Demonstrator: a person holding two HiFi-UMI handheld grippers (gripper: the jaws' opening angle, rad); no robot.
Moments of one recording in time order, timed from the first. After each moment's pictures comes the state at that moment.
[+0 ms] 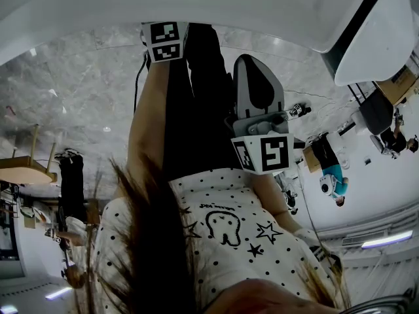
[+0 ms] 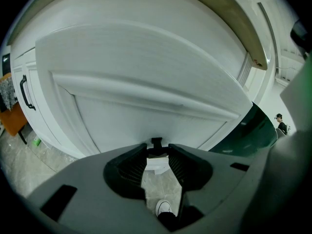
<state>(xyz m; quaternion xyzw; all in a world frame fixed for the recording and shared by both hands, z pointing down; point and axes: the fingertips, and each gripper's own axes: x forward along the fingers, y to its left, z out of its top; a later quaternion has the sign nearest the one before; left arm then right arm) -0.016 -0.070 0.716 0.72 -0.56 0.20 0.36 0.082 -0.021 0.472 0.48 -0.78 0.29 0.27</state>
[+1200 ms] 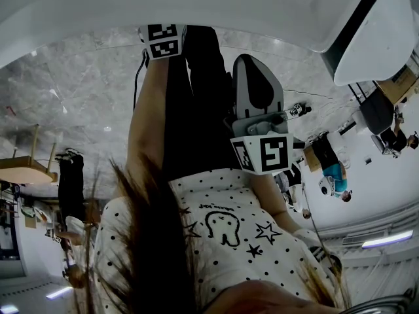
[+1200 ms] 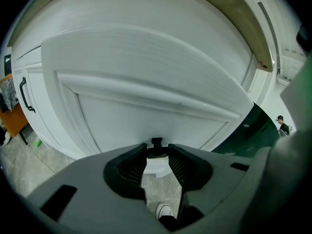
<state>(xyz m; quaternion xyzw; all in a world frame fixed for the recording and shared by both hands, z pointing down) -0.019 -0.087 0.712 0.72 -0.57 0.20 0.35 0.086 -0.024 0.472 0.48 -0.78 0.29 0.26</state>
